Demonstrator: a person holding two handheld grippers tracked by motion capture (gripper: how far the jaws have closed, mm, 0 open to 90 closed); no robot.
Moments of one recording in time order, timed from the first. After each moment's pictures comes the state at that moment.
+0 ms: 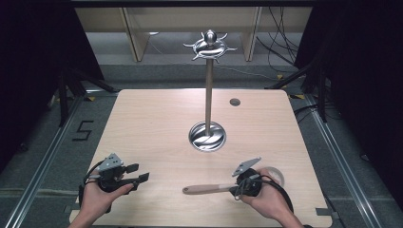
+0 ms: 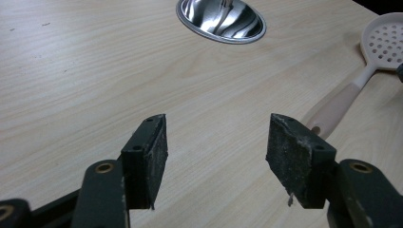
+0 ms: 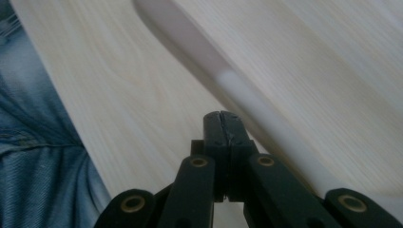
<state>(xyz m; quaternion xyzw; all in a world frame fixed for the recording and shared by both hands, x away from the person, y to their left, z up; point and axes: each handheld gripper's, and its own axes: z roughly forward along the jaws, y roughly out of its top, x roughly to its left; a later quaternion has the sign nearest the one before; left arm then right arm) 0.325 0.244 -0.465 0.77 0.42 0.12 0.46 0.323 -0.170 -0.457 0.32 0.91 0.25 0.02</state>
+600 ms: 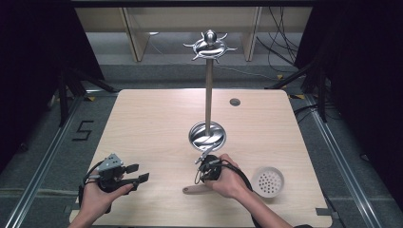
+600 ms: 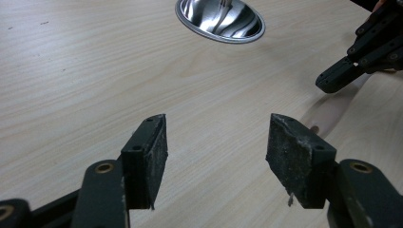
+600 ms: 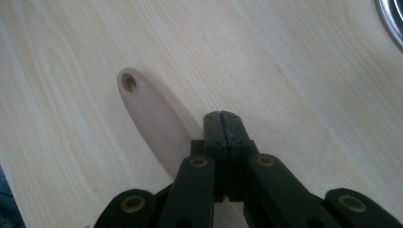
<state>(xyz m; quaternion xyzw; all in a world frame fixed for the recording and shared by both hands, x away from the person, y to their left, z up) 0.324 0.244 -0.466 0.77 0.42 0.12 0.47 0.374 -0.079 -0.472 0.29 0.93 0.21 0.02</state>
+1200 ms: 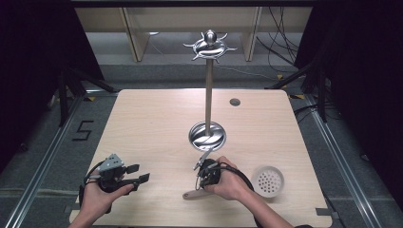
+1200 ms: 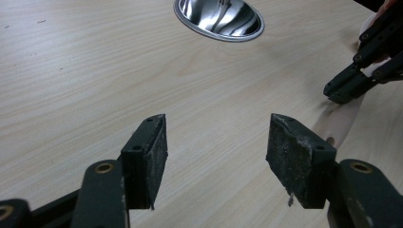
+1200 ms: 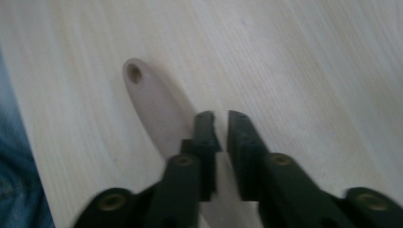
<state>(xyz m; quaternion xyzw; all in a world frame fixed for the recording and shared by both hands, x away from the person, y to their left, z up) 0.324 0.244 -0.467 0.77 0.41 0.12 0.47 0.367 -0.077 -0.471 0.22 0.95 0.20 0.00</state>
